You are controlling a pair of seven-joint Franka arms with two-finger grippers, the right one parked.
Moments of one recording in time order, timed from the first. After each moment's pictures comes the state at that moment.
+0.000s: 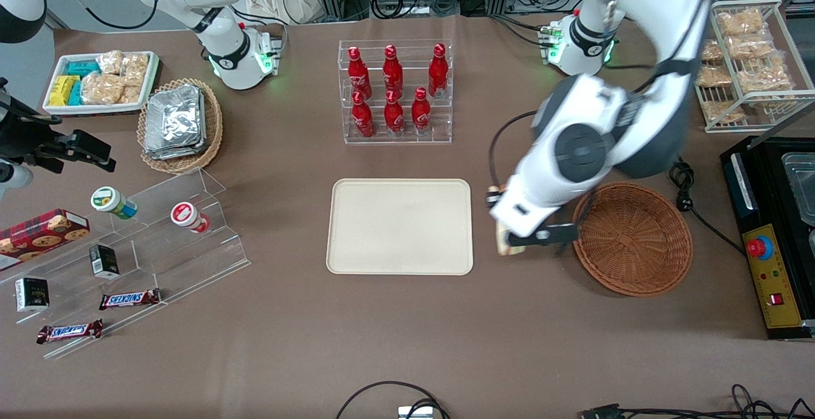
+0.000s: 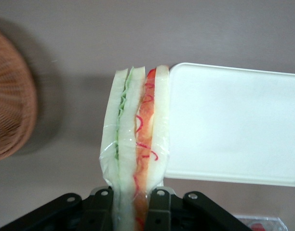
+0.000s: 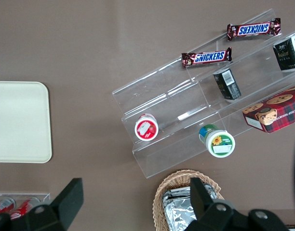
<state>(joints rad) -0.37 0.51 -0.19 -1.39 0.00 1.77 -0.61</state>
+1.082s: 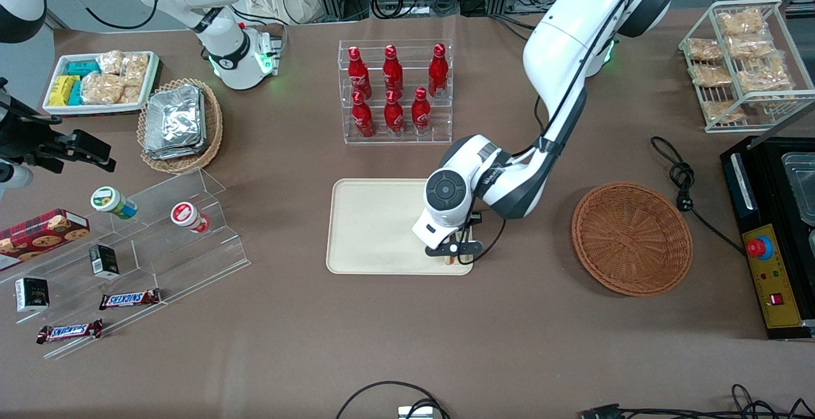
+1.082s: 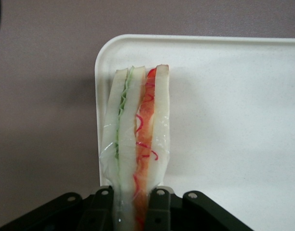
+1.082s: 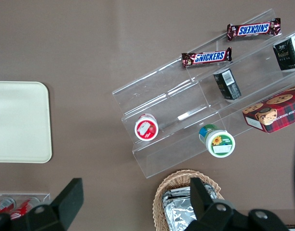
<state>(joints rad) -0.52 0.80 -0.19 -1.37 0.15 2.00 -0.76</state>
